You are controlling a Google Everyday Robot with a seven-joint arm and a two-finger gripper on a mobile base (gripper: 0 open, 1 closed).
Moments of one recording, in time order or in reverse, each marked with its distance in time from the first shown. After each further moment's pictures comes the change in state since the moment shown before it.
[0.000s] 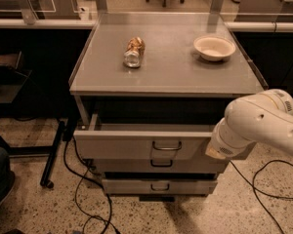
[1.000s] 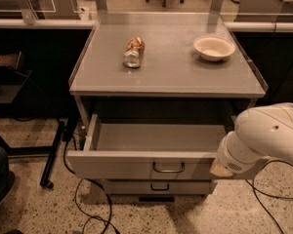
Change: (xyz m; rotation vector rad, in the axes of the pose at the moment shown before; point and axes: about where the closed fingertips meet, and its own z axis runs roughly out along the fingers) arm 0.025 0.041 -0.007 -0.084 0.003 0.009
